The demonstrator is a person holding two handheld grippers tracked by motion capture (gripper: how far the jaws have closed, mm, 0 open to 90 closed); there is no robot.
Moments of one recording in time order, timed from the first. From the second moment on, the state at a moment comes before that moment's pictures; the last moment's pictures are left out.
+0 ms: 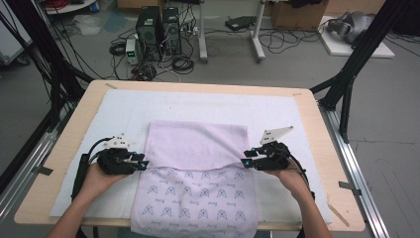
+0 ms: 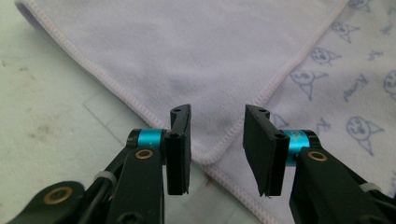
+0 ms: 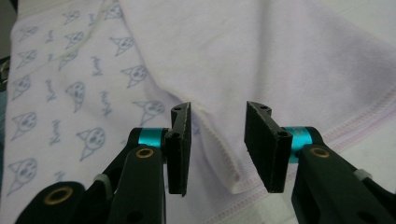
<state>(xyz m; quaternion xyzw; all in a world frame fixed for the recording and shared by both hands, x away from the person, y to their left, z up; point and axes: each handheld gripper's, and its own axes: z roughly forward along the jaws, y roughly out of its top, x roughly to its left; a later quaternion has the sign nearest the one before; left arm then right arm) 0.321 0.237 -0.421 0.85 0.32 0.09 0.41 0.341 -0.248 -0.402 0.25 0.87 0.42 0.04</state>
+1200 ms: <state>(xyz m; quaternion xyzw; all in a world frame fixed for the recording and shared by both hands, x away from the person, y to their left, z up) 0.320 0.221 -0.437 0.86 0.32 0.14 0.37 0.335 -0.228 -0.428 0.24 0.91 0.35 0.06</state>
